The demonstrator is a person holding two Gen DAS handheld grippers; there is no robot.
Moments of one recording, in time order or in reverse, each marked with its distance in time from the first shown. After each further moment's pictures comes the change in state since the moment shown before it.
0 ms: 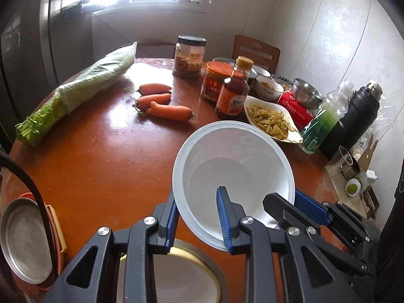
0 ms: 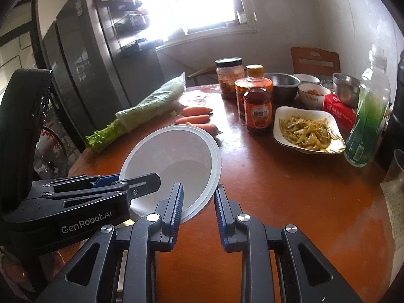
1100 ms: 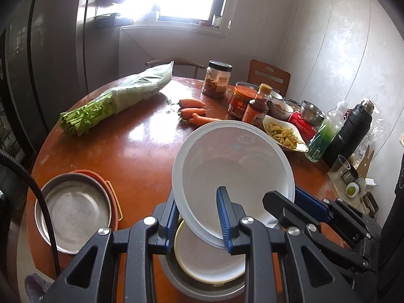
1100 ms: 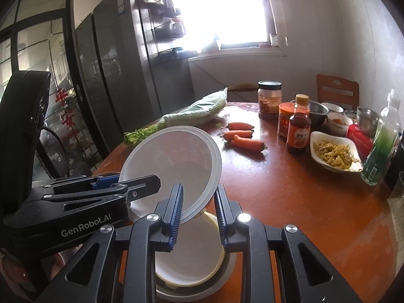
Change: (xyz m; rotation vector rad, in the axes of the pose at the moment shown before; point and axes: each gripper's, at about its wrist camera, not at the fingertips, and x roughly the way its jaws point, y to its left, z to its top) left arm -0.083 0.060 -0.054 -0.059 -0.125 0.052; right arm -0.033 0.095 -0.019 -0.128 -0.079 0.073
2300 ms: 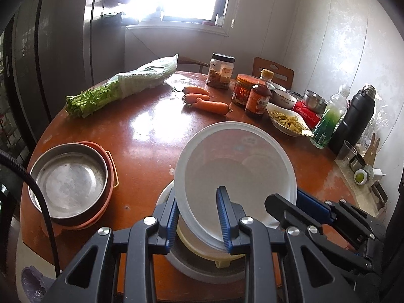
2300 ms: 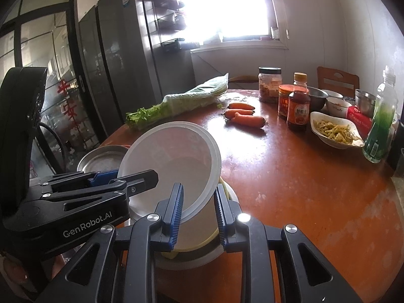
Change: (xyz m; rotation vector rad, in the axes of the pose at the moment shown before) left arm 0.009 -0.007 -0.054 0.003 -0.025 0.038; right arm -0.002 -0.003 -0.056 -0.016 0.020 0.002
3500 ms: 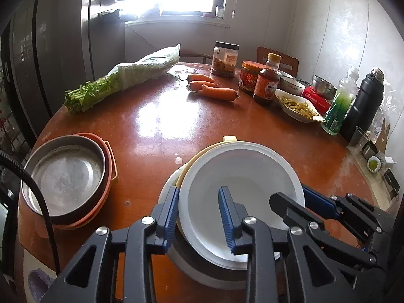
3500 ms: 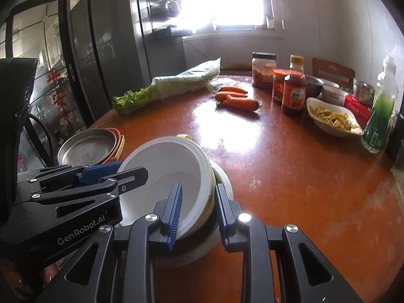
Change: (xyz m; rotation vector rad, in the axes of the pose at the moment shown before) left arm 0.028 0.002 -0.016 0.032 0.030 0.043; right arm 0.030 -0.007 -0.018 -0.002 0.072 -0.054
